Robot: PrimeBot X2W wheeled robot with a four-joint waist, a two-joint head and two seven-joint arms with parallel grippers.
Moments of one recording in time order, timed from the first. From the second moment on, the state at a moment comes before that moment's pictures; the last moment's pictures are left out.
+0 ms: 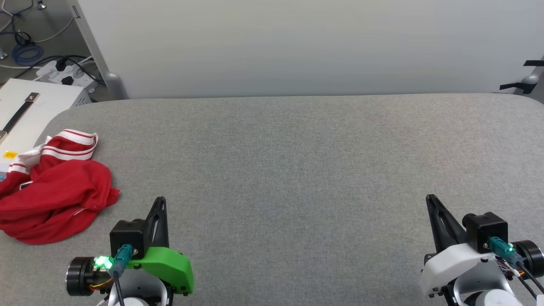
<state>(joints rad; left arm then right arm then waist) 0.02 0.05 0.00 0.00 -0.01 0.00 0.00 0.02 -0.05 0.00 0.00 0.01 0.13 0.00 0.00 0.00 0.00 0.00</state>
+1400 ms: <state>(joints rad) 0.02 0.05 0.00 0.00 -0.01 0.00 0.00 0.02 -0.05 0.00 0.00 0.01 0.13 0.00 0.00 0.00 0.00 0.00</state>
